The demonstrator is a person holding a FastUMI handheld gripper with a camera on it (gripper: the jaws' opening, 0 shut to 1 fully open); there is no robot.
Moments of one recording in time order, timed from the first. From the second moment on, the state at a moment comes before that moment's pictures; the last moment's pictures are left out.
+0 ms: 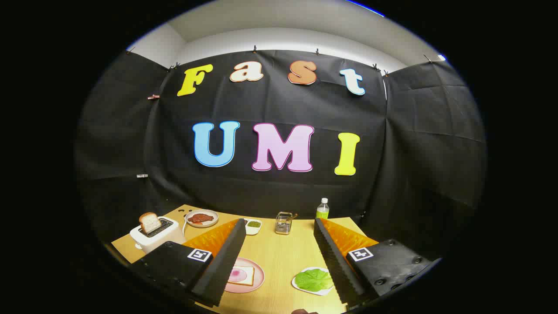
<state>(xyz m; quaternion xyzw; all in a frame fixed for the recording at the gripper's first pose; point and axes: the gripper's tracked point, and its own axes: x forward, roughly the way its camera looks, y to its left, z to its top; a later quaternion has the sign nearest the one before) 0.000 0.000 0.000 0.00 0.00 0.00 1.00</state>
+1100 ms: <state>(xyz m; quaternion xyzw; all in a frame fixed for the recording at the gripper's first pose) 0.016 -0.005 -0.022 0.01 0.04 0.02 1.00</state>
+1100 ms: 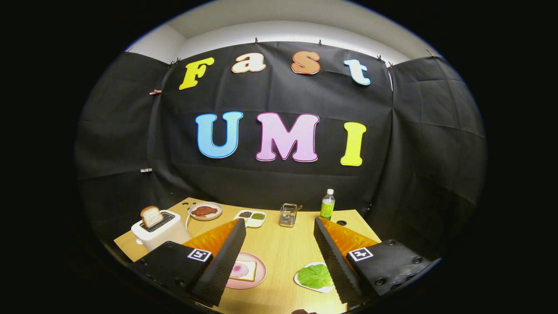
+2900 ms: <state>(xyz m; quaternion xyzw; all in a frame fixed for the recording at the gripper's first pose) 0.098 -0.142 -0.318 -0.03 0.33 0.07 0.94</state>
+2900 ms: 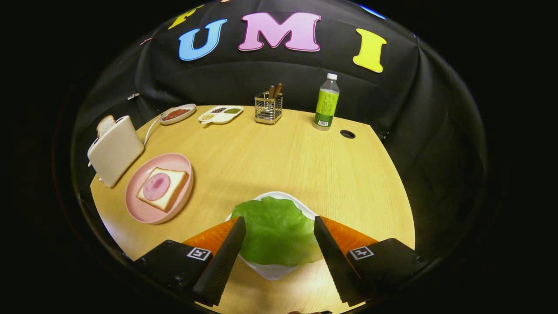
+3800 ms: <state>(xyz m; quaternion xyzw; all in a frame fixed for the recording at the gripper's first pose) 0.099 -0.124 -0.369 -0.04 0.39 0.11 0.91</state>
